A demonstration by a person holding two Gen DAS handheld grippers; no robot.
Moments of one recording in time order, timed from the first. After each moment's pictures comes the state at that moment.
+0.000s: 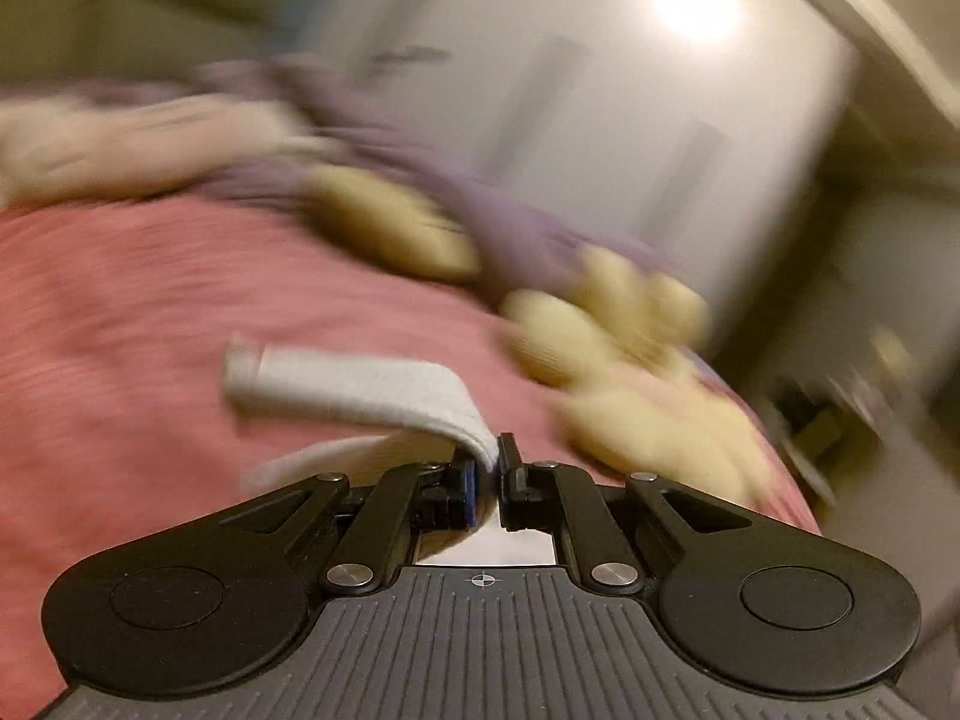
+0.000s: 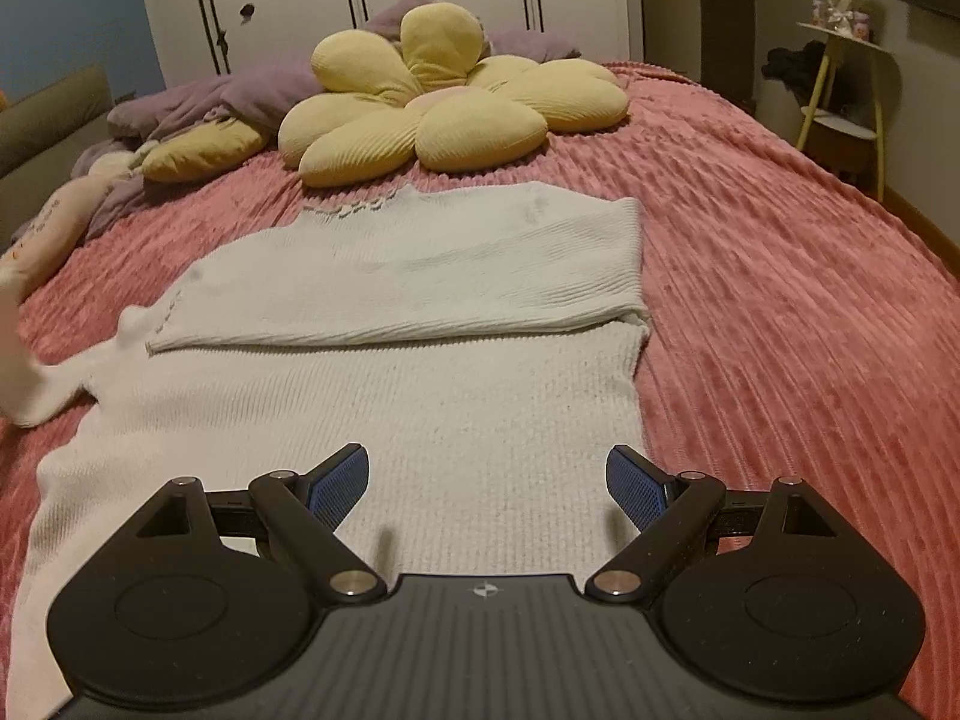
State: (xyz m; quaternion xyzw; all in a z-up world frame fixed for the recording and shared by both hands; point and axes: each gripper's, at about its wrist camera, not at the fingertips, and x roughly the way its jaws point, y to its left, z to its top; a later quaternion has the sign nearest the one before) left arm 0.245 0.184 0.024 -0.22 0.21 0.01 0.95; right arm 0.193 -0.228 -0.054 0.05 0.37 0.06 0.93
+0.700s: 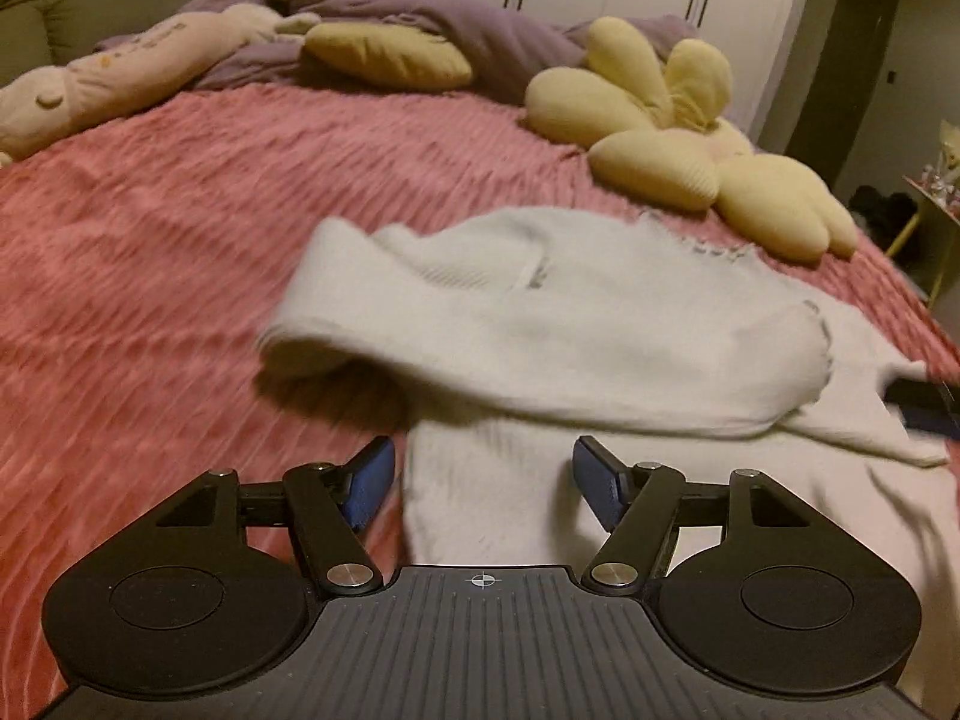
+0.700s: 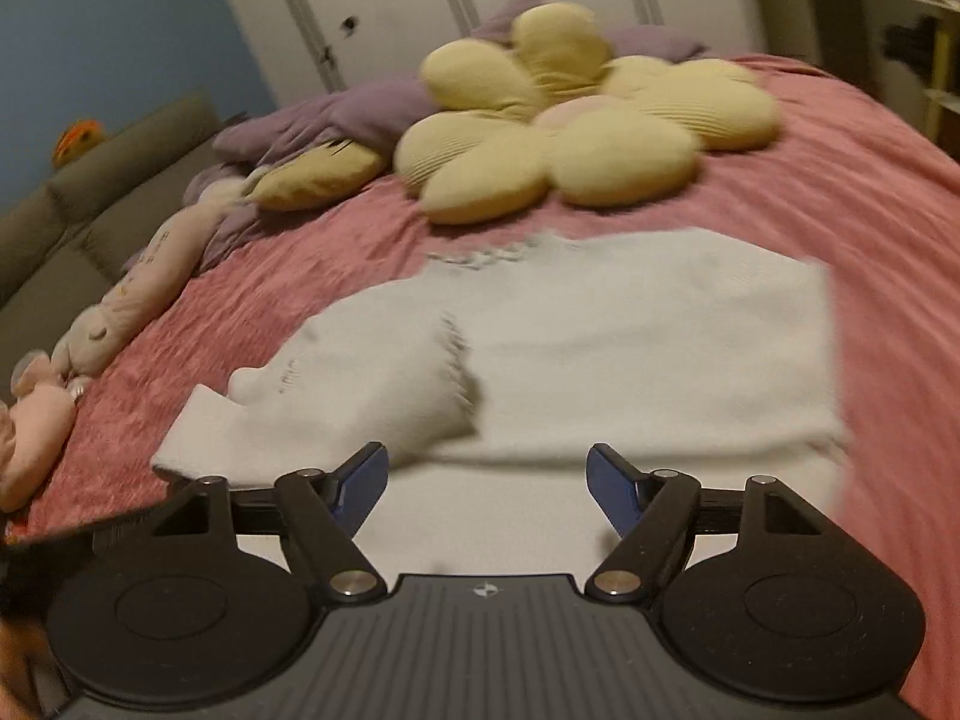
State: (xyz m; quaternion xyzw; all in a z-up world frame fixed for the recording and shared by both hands) left arm 0.222 0.103 -0.078 -0.12 0.35 0.08 0.92; right arm 0.288 -0.195 -0.045 0.10 0.36 0.21 0.90
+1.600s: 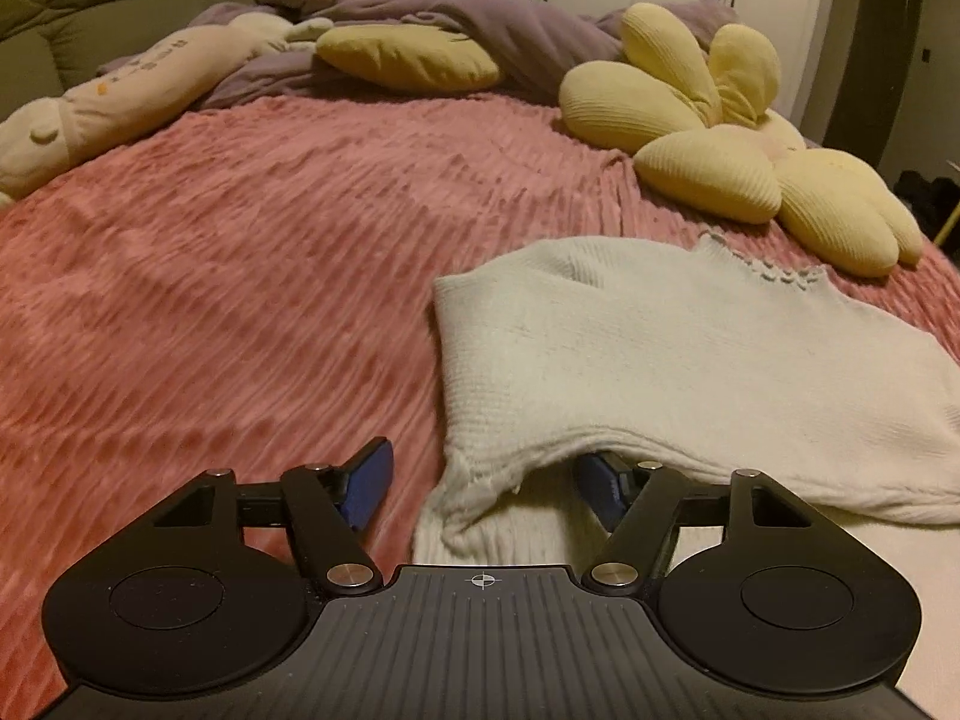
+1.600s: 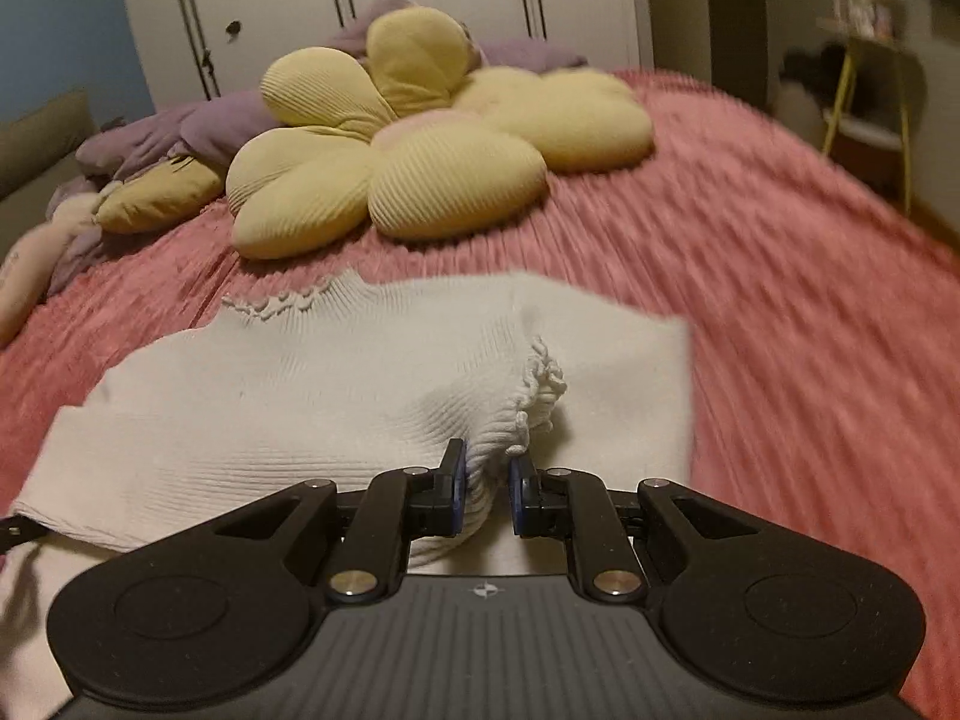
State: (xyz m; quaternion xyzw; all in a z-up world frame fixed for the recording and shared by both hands) left arm 0.289 0.109 -0.081 -0.09 0.37 0.13 0.92; right arm 0.352 -0.245 -0.074 0.08 0.36 0.07 0.93
